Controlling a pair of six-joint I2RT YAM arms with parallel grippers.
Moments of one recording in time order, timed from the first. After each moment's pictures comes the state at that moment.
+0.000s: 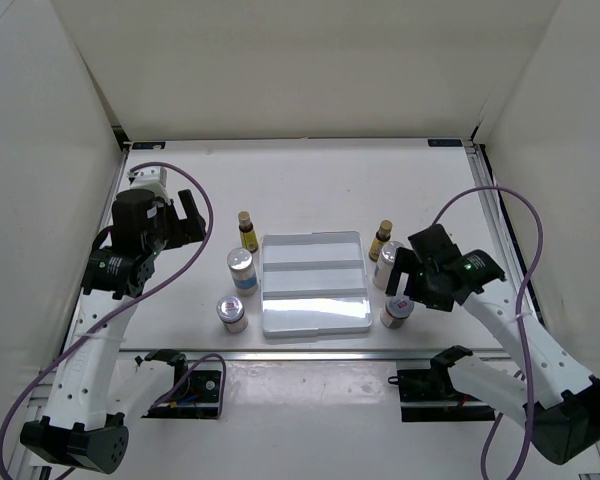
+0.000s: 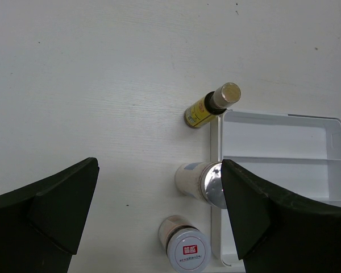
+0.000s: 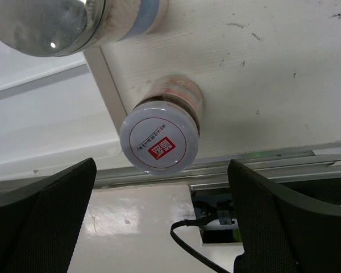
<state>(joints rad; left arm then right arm) -0.17 0.90 1.12 -0.75 -0.10 -0.28 0.49 0.94 0.89 -1.11 0.12 0.69</state>
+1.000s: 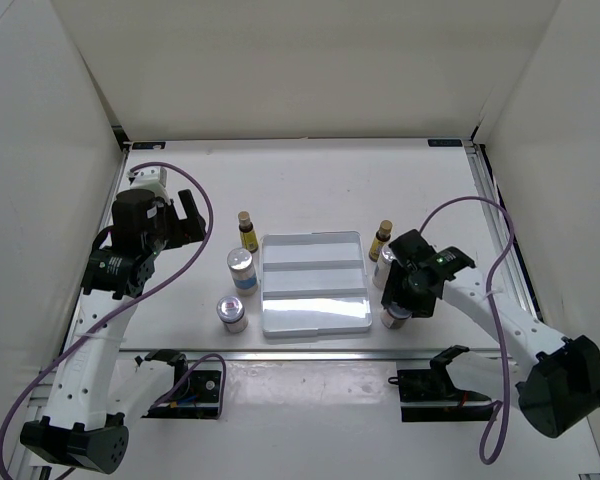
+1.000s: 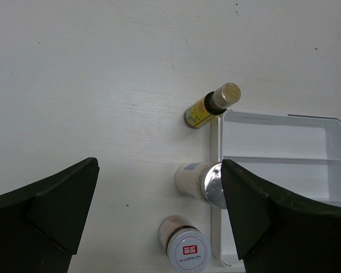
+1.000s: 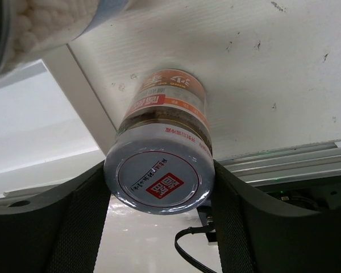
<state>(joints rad) -0.17 0.90 1.12 -0.75 -0.10 -0.28 0.55 1.10 0.79 -1.02 0.11 0.78</state>
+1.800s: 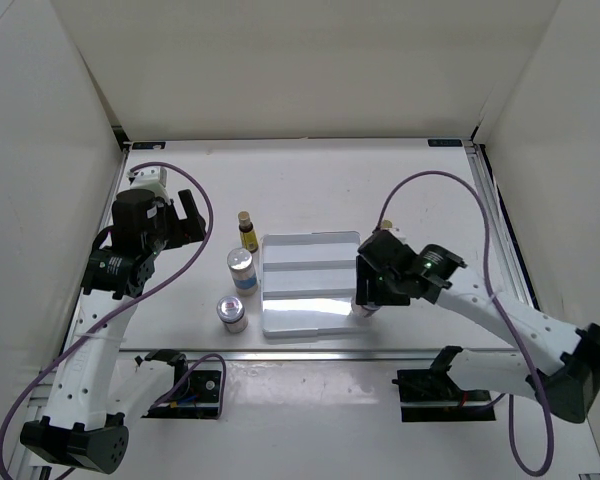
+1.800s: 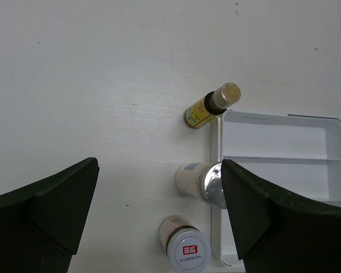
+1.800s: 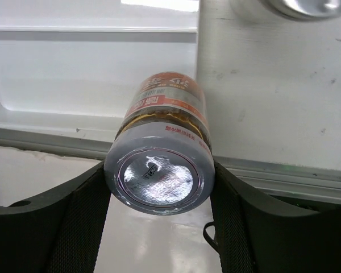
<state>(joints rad) -0.17 0.90 1.12 -0.75 -0.10 -0.28 0.87 1.08 1.00 -1.06 0.18 0.78</state>
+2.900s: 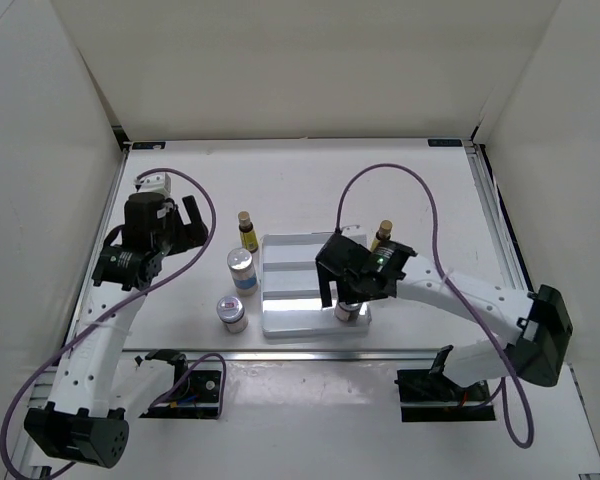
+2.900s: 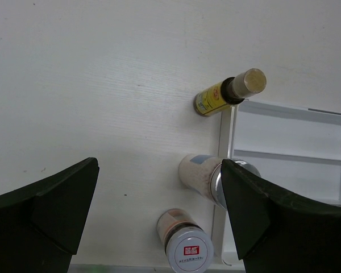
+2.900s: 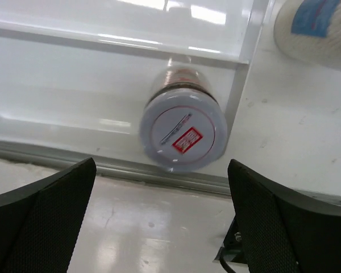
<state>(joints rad) -0.17 0.93 1.06 -0.75 -0.12 -0.33 1.01 1.37 1.08 -0.96 0.25 0.78</state>
